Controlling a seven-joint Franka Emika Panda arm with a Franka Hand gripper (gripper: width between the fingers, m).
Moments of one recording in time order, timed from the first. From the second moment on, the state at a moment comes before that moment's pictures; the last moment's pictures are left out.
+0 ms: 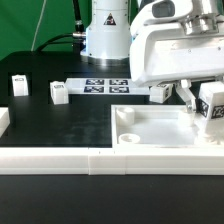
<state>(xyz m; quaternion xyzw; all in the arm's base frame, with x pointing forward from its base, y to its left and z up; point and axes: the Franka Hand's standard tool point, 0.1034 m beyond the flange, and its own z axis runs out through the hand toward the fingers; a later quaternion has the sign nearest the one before) 0.628 0.113 0.069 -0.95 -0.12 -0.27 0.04</state>
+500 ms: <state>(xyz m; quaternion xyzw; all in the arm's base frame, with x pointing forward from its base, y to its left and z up) 0.627 0.114 0.064 -0.95 -0.12 -0.29 0.04</state>
